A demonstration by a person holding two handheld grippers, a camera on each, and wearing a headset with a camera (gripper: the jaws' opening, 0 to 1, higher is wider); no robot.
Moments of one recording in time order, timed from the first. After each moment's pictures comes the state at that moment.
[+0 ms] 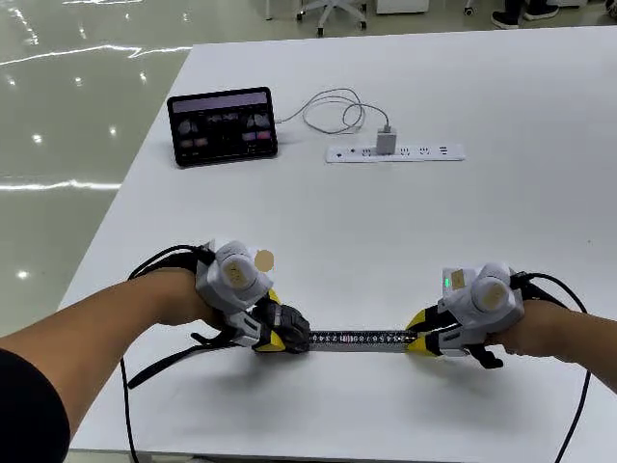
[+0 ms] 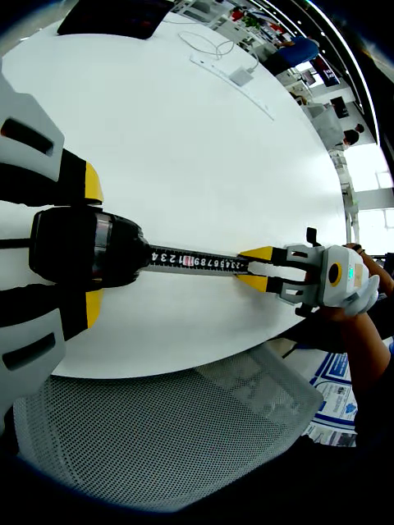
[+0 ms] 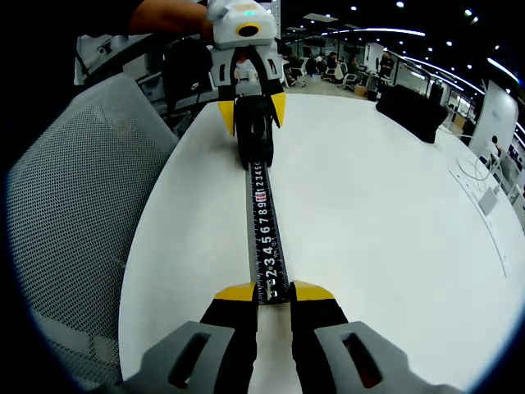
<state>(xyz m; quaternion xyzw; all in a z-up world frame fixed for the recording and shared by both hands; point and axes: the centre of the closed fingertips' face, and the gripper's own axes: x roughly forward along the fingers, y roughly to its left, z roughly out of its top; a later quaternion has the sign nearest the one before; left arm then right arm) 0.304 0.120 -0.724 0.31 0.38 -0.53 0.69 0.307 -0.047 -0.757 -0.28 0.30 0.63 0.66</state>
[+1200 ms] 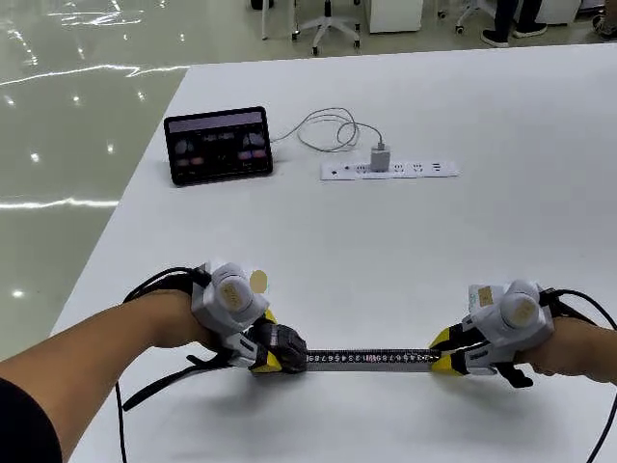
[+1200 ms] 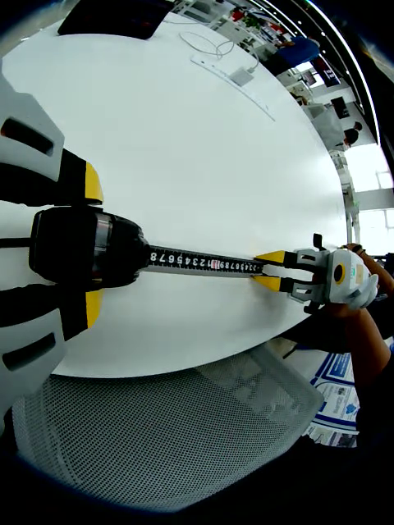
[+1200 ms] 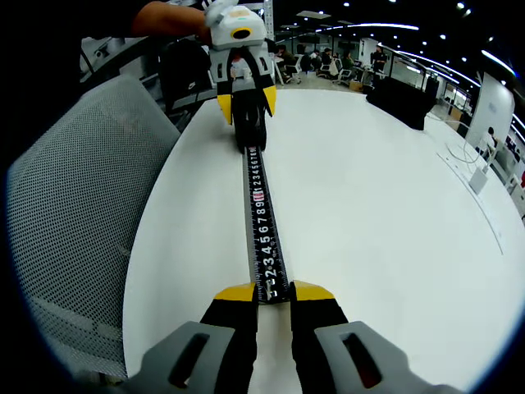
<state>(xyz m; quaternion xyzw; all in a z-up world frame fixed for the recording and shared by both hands) 0.302 0.119 -0.724 0.31 0.38 -0.53 0.69 0.306 -0.086 -0.756 -0.27 0.31 0.62 0.67</state>
